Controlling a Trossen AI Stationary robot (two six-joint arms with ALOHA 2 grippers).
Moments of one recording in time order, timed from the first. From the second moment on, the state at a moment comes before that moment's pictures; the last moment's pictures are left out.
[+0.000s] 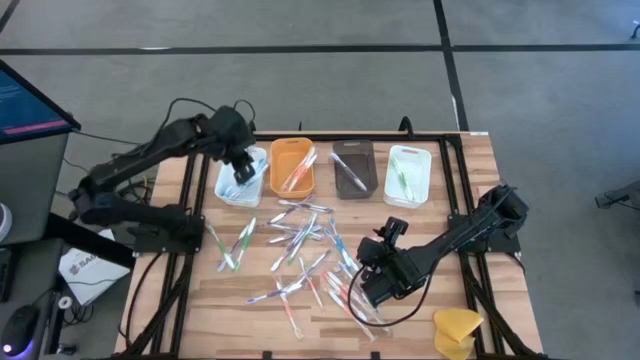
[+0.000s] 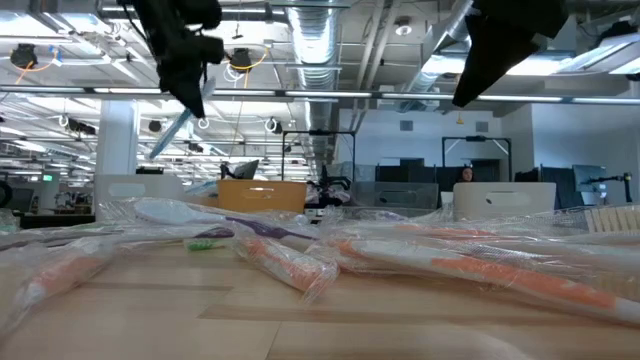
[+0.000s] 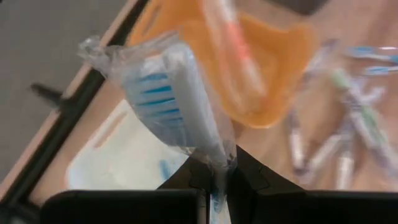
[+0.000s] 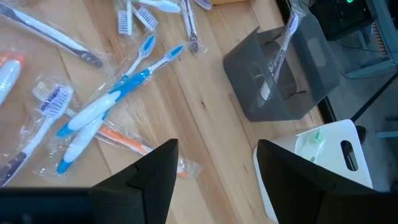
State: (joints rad) left arm 0.66 1.21 1.15 -1.00 0.01 0.13; right arm 0.55 1.81 1.45 -1.30 0.79 0.89
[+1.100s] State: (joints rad) left arm 0.75 1.29 0.96 -0.89 0.00 0.21; right arm 0.54 1.81 1.40 -1.27 0.79 0.89
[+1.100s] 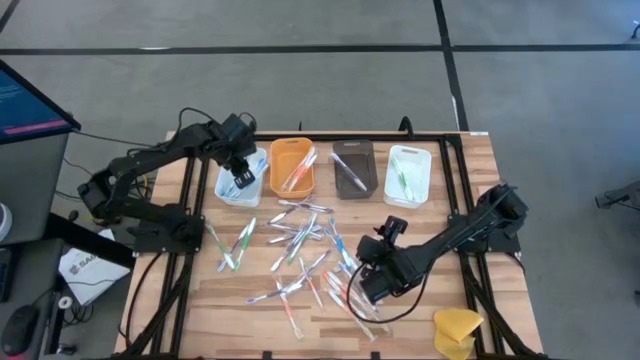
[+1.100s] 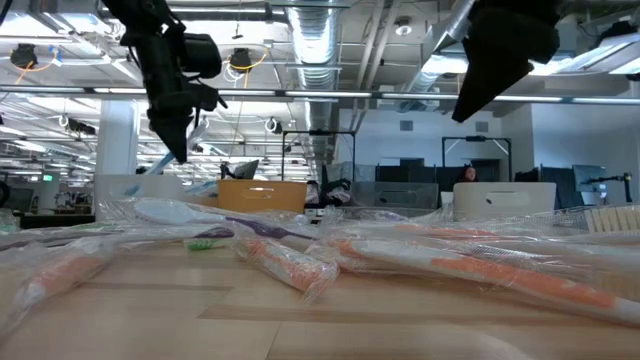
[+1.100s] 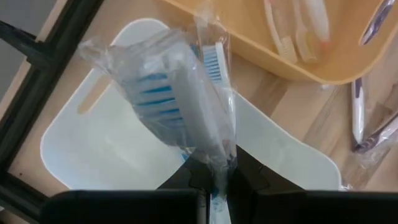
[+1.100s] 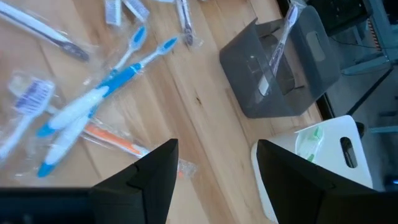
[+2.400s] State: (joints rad) left arm 0.75 1.23 0.88 -0.75 -0.05 0.32; right arm 0.52 1.81 1.38 -1.28 0.79 0.88
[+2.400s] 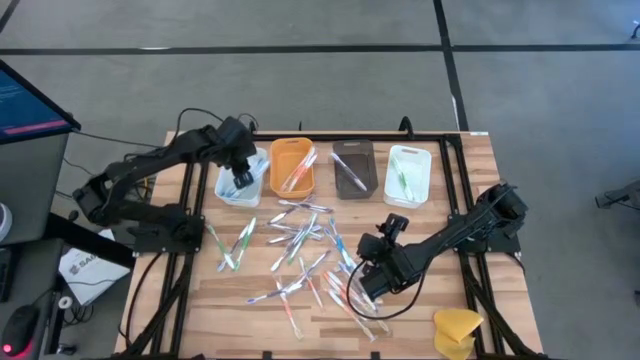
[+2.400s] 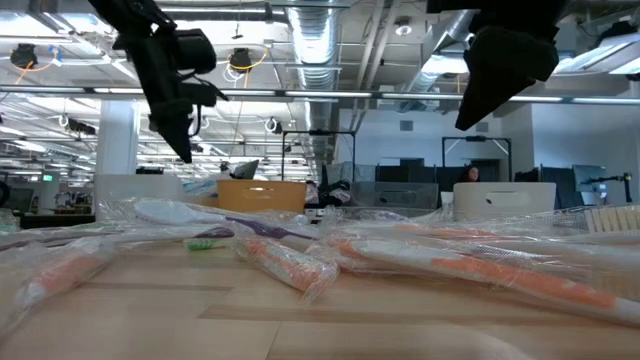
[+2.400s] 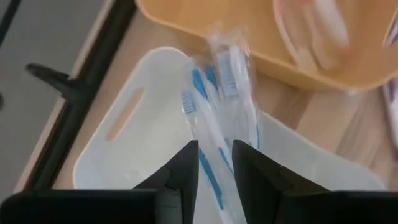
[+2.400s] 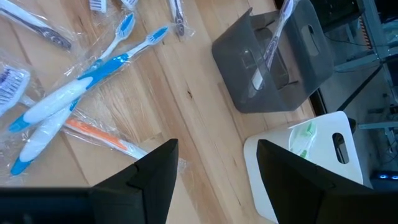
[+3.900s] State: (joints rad) left arm 0.51 0.92 0.79 -0.35 0.32 -0.01; right arm 0.48 1.81 1.38 -1.35 0.29 0.76
